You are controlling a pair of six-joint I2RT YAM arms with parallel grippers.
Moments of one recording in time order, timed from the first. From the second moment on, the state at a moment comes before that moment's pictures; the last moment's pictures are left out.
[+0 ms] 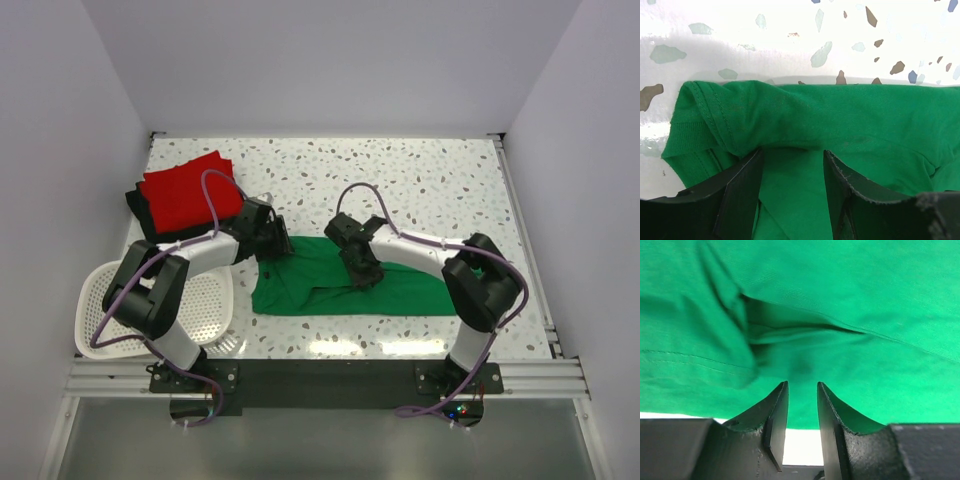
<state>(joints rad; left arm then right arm) -0.43 1.64 0.83 -0.10 0.07 -0.64 0.79 1.78 1.18 -0.83 0.21 0.42</state>
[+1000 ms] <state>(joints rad) -0.43 1.64 0.84 -0.13 0.06 -0.59 0.77 1.90 1.35 -0.78 -0.01 0.39</state>
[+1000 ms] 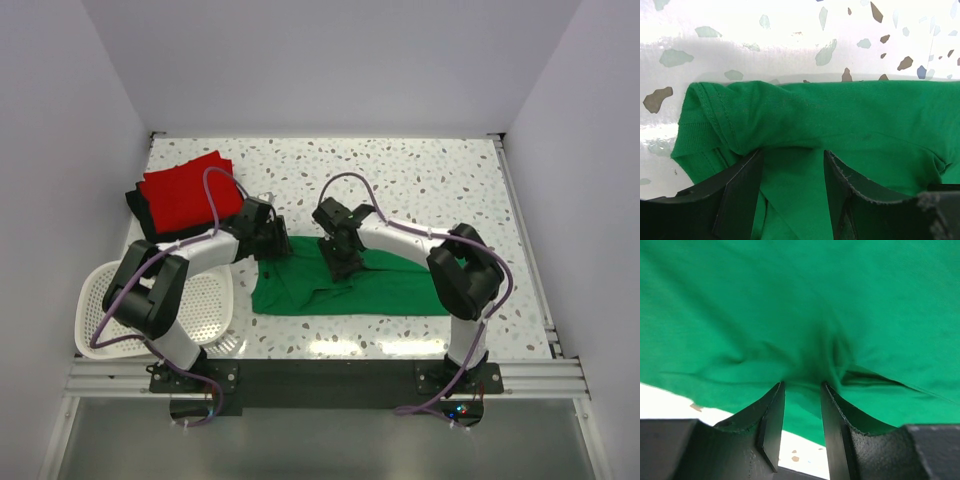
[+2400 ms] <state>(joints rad) -0.47 1.76 1.04 -0.36 0.21 -0.55 0.38 1.91 1.34 -0.81 0.03 0.25</state>
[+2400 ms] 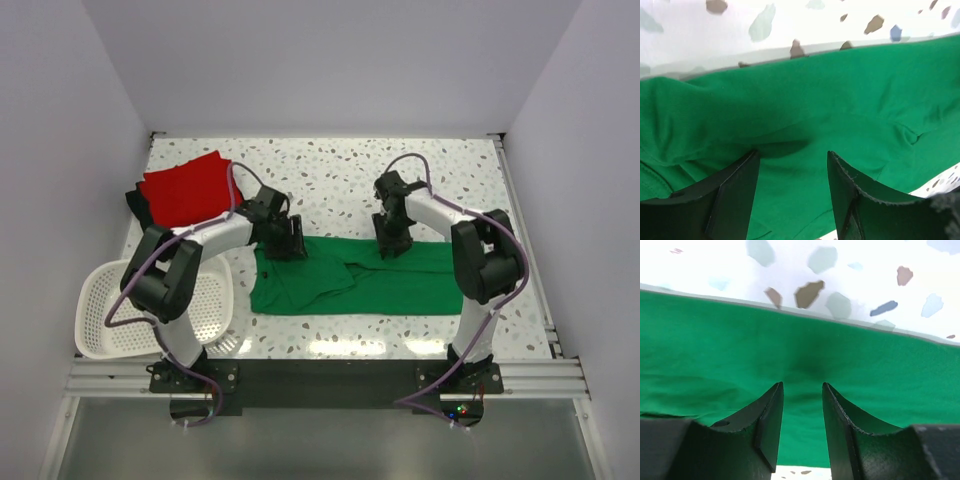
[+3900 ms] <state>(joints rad) -0.38 2.47 2.06 -0.39 0.34 -0.51 0.34 1.97 1.40 -0.95 -0.02 0.35</state>
